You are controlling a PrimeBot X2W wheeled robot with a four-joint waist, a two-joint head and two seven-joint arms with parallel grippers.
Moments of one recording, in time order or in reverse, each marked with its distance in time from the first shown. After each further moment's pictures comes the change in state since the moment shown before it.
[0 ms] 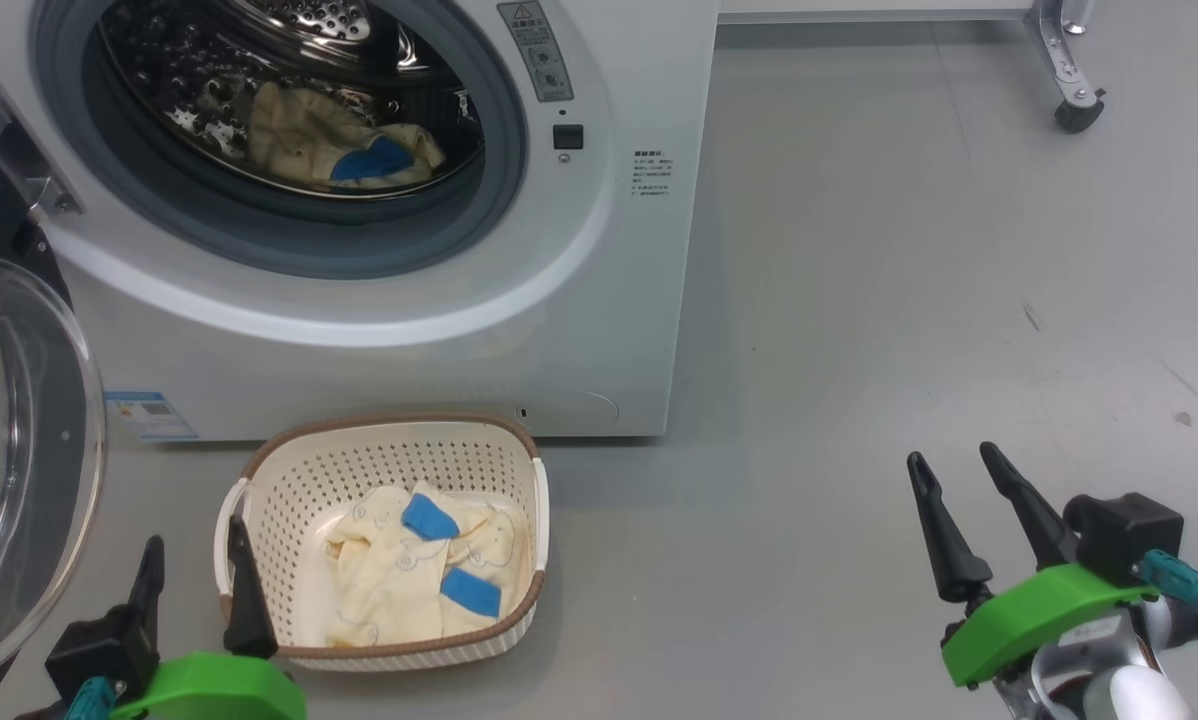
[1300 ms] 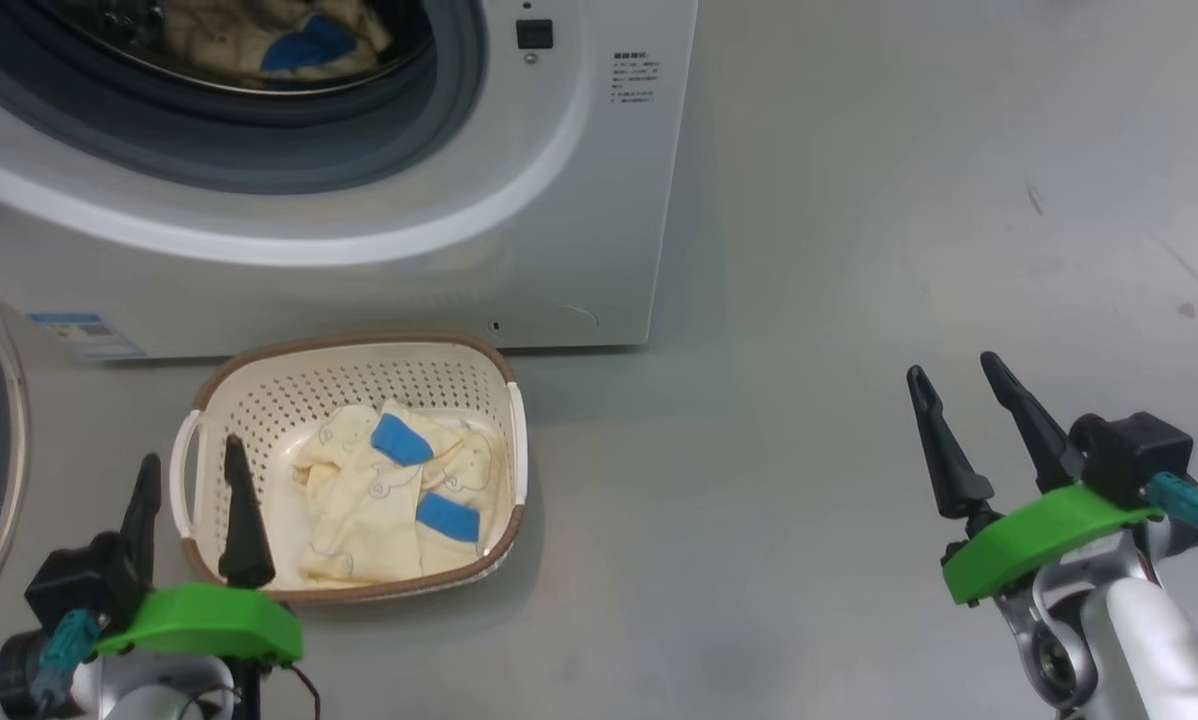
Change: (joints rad) left arm -0.121 0.042 -0.041 -0.030 -0.057 0.005 0.000; right arm -0.179 -0.051 0.050 0.116 0.035 0.000 -0.090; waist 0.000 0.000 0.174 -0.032
